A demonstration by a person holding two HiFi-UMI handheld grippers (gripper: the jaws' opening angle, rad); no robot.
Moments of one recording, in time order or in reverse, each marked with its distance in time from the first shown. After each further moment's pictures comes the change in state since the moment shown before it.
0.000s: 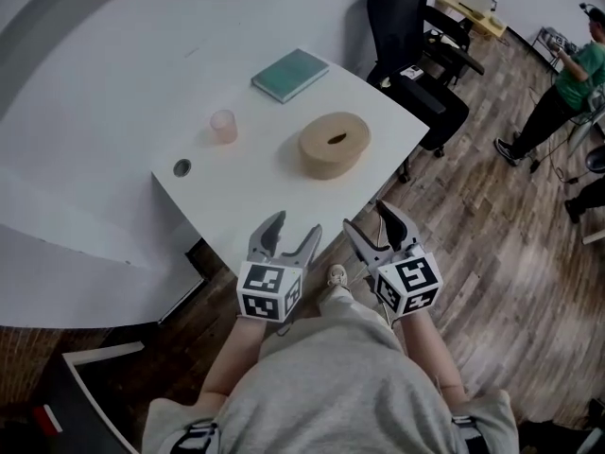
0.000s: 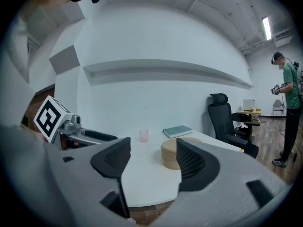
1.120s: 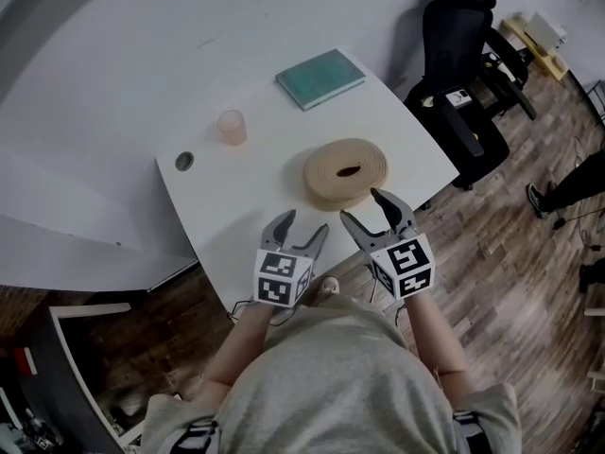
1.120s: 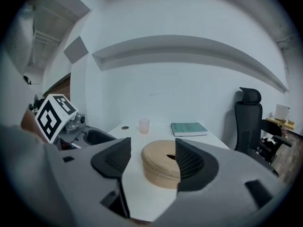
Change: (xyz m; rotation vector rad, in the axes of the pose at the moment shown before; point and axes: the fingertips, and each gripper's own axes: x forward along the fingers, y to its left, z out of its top) left arm 0.148 0.043 -0.024 -0.079 0.125 0.192; right arm 0.138 -0.097 -0.005 -0.180 0.132 0.296
